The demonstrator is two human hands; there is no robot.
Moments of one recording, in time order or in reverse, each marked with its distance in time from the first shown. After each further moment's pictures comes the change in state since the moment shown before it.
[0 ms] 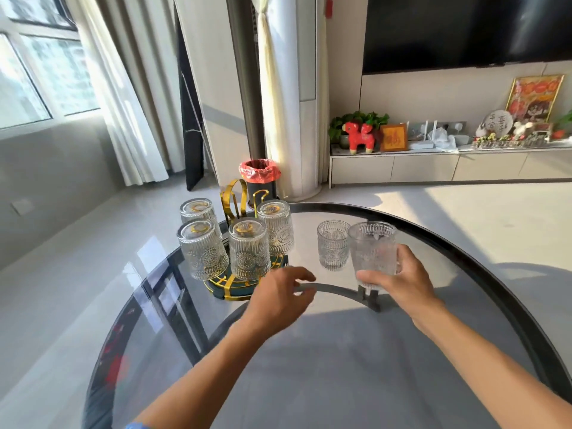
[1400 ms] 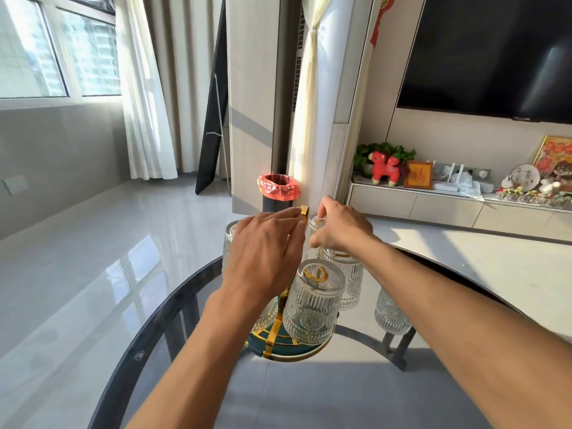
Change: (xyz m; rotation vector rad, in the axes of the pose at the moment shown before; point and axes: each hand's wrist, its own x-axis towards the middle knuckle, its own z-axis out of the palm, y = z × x) left_hand 0.080 -0.076 -0.127 0.141 0.561 0.247; right_hand 0.138 -0.155 0.215 -0.929 -0.147 -0.283
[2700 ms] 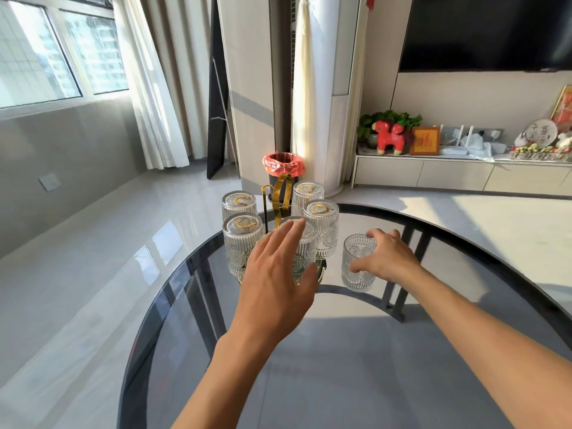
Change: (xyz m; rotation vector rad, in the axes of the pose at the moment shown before) left_hand -0.100 0.080 -0.016 -0.079 -0.159 -0.156; right_hand -0.112 0.128 0.019 0.138 -0.182 0.204
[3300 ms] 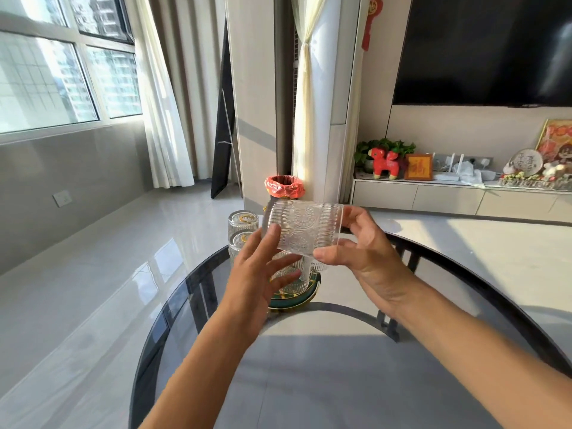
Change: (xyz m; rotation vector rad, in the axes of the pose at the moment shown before) left_hand 0.003 0.019 -0.042 -1.262 -0.026 -0.538; right_hand -0.122 -0.068 -0.065 1.262 -0.198 -0.543
